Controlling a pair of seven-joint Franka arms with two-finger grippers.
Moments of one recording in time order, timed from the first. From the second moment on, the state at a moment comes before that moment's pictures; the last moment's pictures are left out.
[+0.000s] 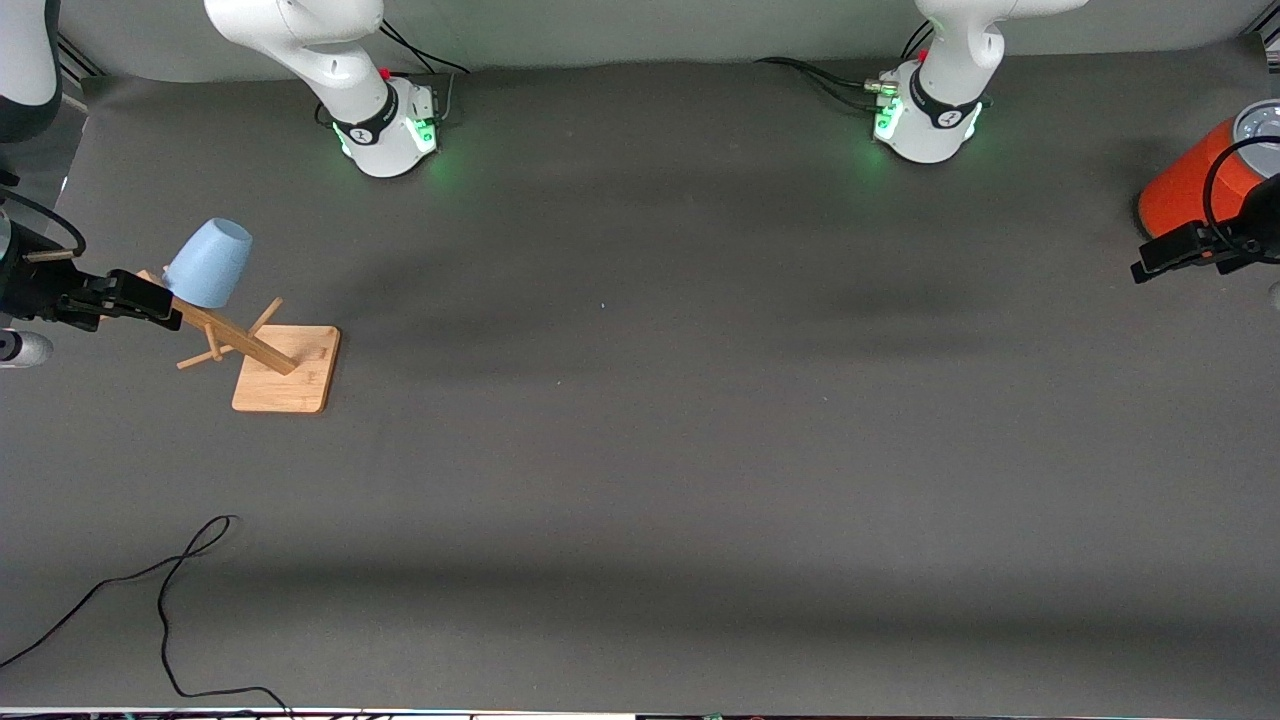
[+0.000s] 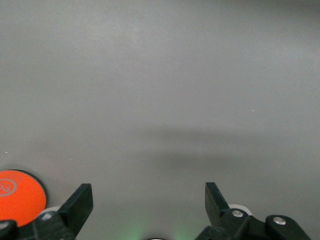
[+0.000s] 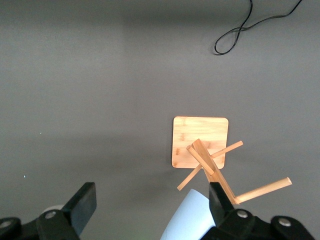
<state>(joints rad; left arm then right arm) 0.03 -0.07 0.08 -1.76 -0.03 1.61 0.00 0.03 0.07 -0.07 -1.55 0.00 1.57 -0.01</state>
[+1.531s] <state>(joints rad) 0.04 -0.07 0.08 -1.76 -0.03 1.61 0.00 0.03 -0.32 -0.21 -1.99 0.00 1.60 0.17</state>
